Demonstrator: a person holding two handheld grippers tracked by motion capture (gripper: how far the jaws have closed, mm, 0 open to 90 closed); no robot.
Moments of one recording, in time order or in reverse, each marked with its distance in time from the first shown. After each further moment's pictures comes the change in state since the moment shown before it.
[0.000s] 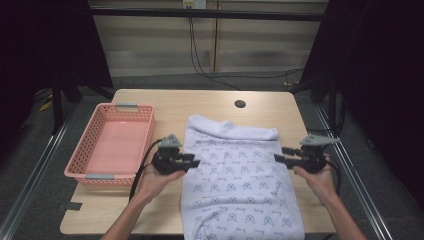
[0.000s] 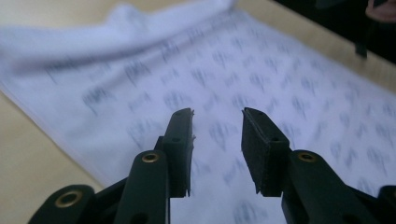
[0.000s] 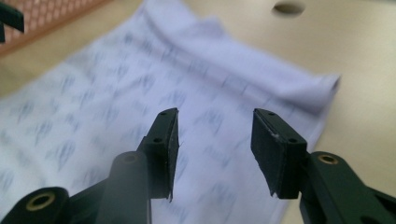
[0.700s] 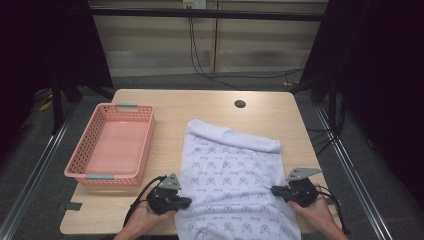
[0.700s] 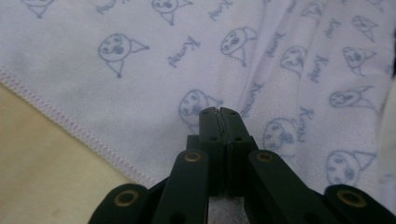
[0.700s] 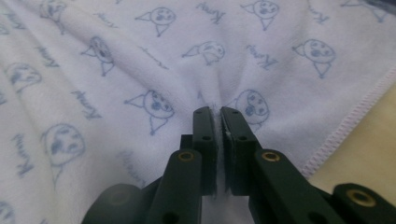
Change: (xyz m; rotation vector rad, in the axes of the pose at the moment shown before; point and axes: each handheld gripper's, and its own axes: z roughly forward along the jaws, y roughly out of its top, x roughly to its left) left arm -0.035 -0.064 -0.007 0.227 -0.083 0.096; right arm 0.049 -0.062 0.004 0.232 0.068 -0.087
